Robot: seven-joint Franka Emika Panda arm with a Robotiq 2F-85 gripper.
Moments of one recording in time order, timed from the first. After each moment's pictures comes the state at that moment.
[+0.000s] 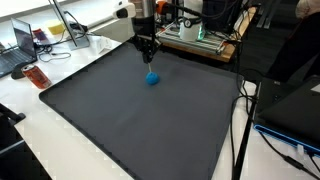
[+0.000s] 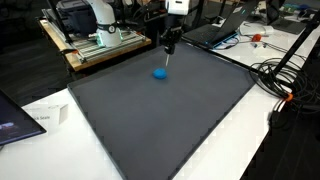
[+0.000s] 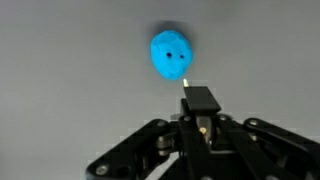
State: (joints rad) arm 0.06 0.16 0.05 -2.20 -0.10 2.33 0.14
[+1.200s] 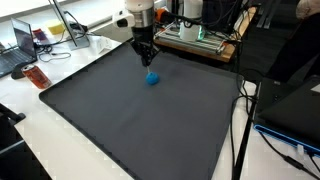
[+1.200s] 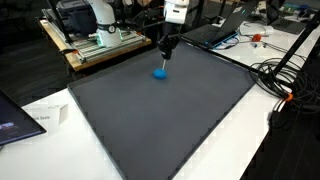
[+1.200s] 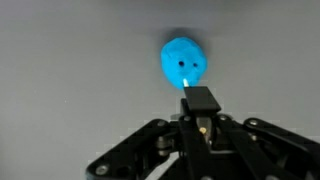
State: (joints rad) arm 0.06 0.21 0.04 -2.20 -0.15 2.34 0.20
